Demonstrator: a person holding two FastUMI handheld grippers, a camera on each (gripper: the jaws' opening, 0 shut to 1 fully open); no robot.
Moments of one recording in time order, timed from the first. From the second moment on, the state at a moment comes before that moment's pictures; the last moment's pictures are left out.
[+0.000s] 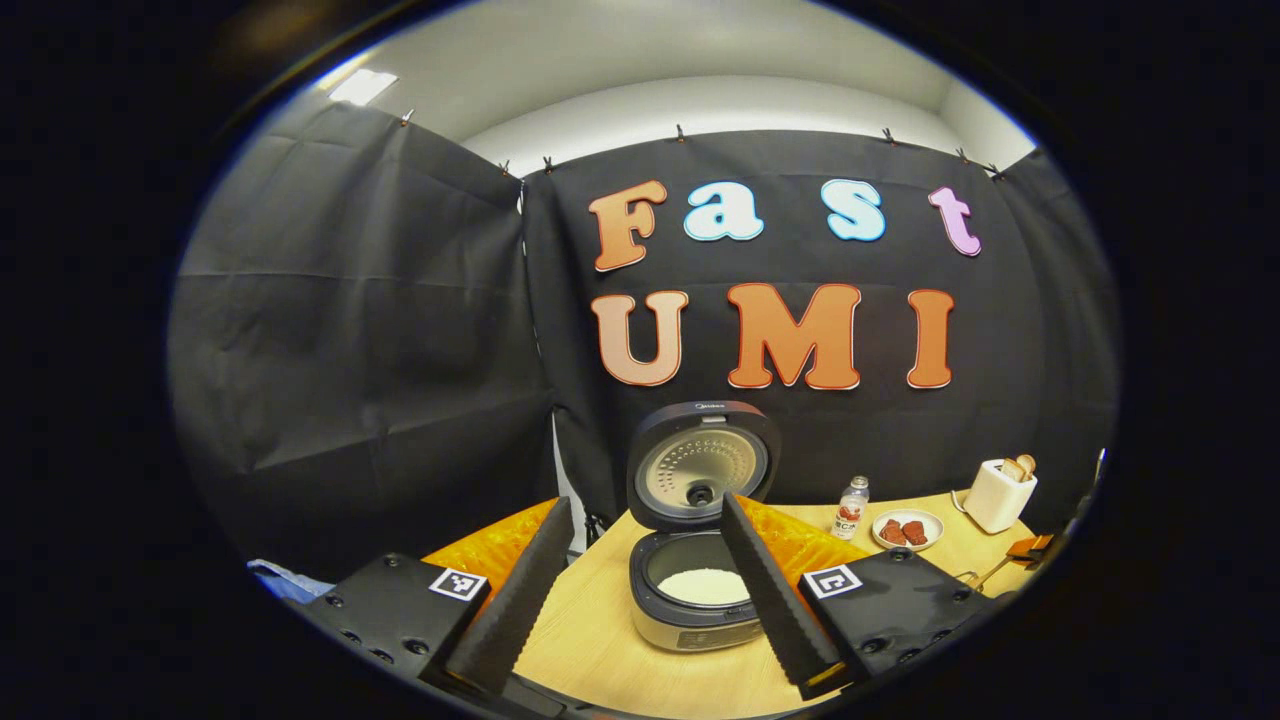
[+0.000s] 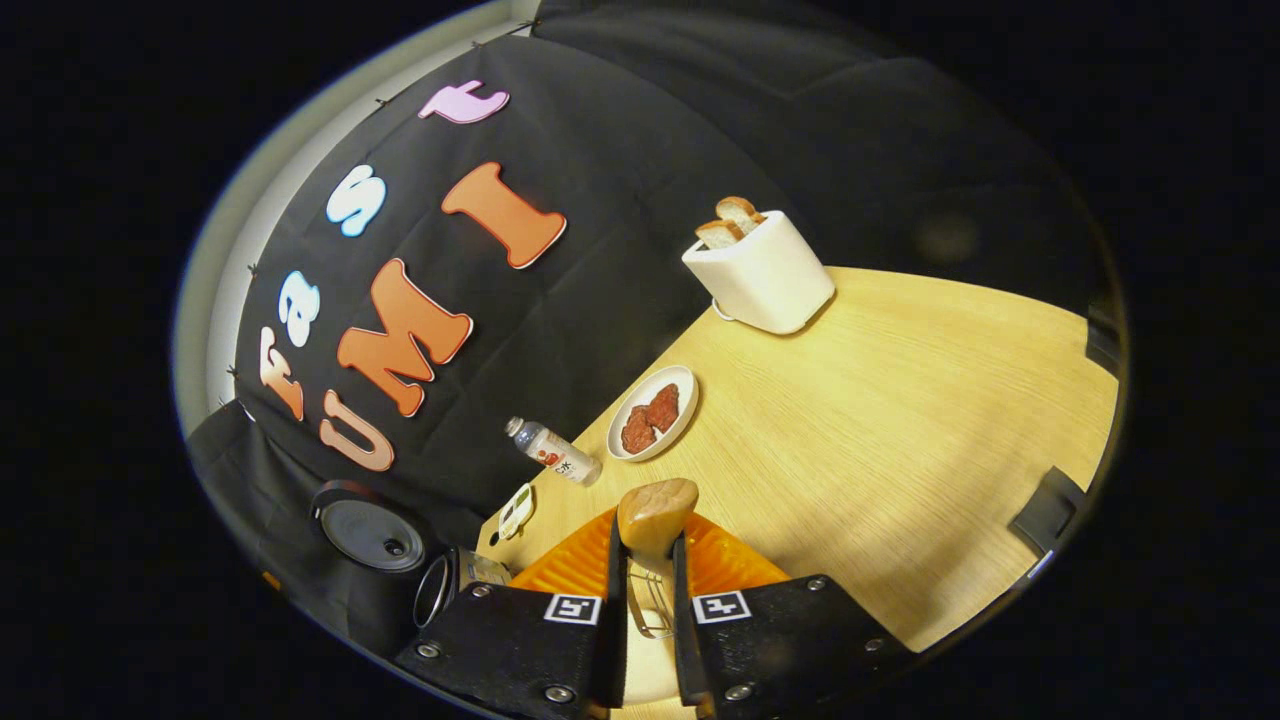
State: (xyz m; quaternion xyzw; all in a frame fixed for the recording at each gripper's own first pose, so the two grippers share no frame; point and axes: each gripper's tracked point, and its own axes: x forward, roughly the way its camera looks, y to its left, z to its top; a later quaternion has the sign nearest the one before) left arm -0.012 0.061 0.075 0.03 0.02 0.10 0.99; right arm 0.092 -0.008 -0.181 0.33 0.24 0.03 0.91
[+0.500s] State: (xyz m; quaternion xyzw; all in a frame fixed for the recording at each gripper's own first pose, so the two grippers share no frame) left arm 0.021 0.082 0.073 0.02 0.01 0.04 1.00; right arm 0.066 0.039 -0.079 0.23 0.16 0.05 0.96
